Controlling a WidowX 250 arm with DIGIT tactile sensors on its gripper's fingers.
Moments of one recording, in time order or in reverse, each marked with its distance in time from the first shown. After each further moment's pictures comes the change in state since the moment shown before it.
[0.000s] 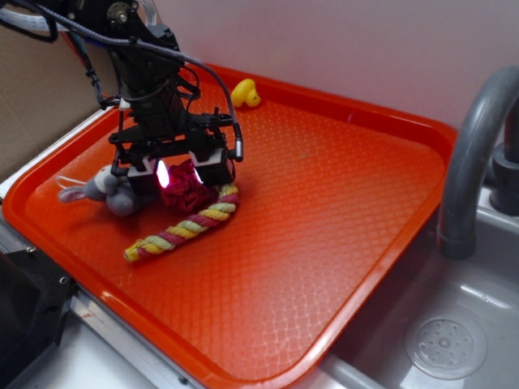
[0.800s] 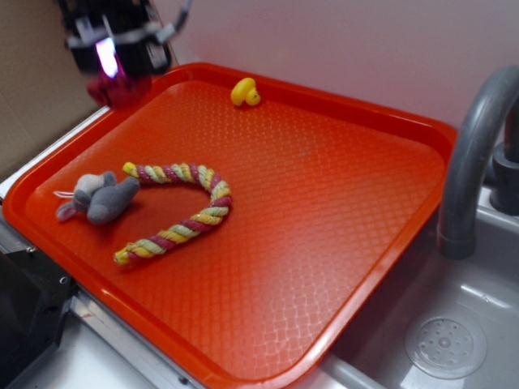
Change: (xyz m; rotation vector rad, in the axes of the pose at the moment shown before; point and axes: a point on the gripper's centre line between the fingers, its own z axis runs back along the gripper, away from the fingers) arm 0.007 0.002 0.155 -0.121 0.166 -0.582
